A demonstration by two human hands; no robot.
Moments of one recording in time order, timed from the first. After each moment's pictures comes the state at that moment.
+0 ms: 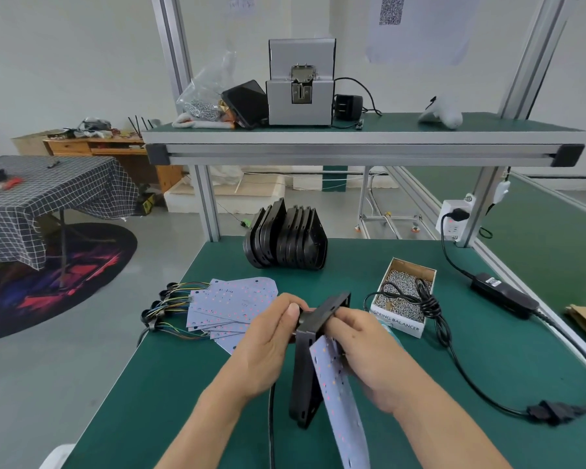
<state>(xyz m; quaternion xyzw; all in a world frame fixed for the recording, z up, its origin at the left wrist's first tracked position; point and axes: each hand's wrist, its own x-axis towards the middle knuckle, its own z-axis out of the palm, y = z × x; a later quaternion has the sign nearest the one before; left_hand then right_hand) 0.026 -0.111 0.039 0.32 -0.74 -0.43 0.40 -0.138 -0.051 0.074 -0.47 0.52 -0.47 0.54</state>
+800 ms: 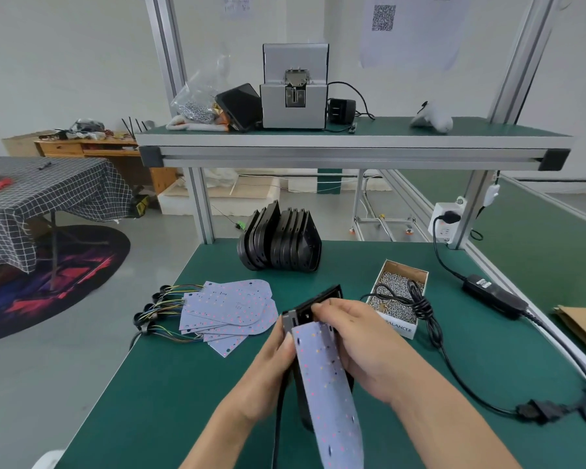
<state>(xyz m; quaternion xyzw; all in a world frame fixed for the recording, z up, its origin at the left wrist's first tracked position) 0.010 -0.096 0.002 0.29 -0.60 -0.63 0.39 -0.139 -0.054 0.093 -0.40 0.50 -0.49 0.59</state>
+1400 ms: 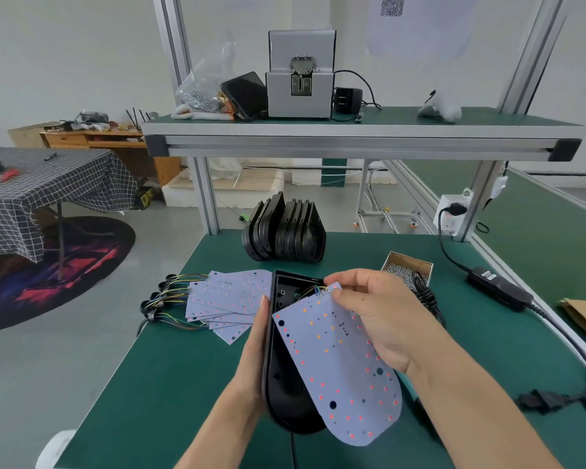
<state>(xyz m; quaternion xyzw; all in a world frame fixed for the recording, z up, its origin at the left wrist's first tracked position) 0.012 -0.089 0.025 0.24 -0.32 -0.82 0.40 -0.154 -0.054 0.112 -0.42 0.59 -0.51 0.47</state>
